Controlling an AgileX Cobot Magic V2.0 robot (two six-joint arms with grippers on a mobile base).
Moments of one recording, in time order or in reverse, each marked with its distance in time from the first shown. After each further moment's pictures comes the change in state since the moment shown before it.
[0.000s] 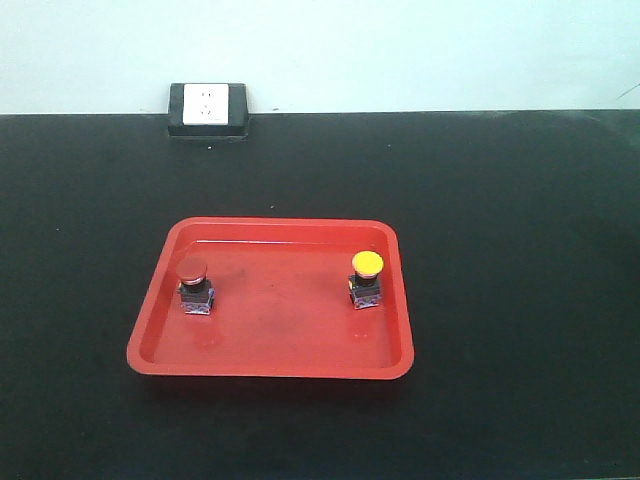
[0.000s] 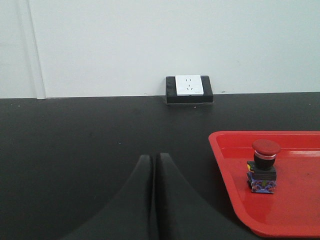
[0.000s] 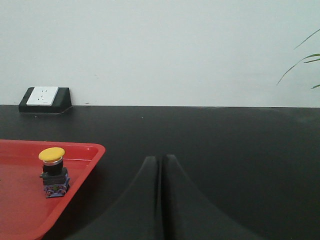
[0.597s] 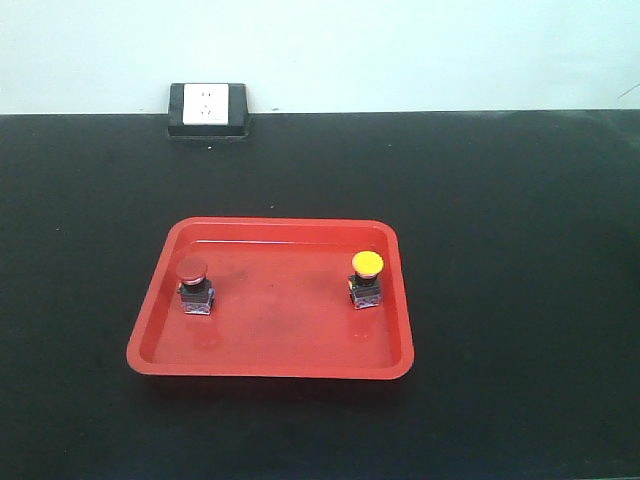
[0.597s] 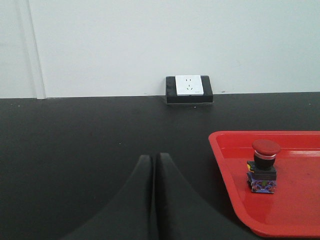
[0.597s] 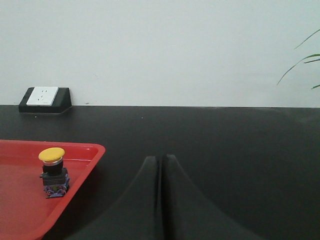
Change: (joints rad) left arm 0.000 0.000 0.000 0.000 0.000 0.000; right arm 0.000 0.000 0.000 0.000 -0.001 0.000
